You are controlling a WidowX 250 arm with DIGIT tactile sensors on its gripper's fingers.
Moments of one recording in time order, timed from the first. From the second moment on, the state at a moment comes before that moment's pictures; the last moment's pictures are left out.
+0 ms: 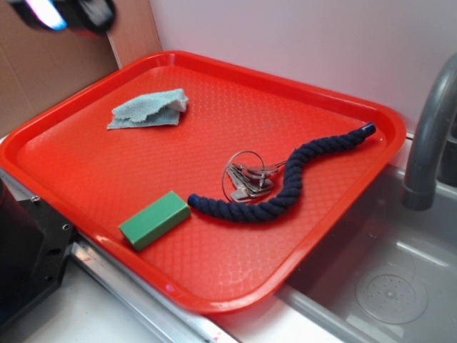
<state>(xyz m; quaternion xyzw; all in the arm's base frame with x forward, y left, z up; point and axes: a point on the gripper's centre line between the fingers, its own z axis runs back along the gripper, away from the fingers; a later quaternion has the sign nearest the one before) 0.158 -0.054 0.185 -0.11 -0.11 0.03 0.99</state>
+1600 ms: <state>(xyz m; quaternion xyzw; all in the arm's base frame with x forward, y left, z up) 0.217 -0.129 0.029 -0.11 0.02 -0.10 0.99</state>
